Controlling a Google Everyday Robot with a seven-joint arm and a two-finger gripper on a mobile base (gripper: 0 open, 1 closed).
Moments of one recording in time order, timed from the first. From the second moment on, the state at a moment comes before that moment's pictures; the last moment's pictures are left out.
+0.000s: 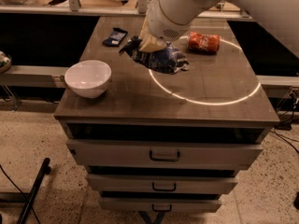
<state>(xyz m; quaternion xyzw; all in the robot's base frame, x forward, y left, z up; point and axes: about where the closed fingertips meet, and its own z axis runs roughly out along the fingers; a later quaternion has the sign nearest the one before) 0.602 -0.001 0.964 -0.71 0.62 -0.05 0.34</state>
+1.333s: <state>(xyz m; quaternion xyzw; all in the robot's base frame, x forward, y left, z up) 0.573 0.048 0.896 -0.73 0.62 0.02 0.31</state>
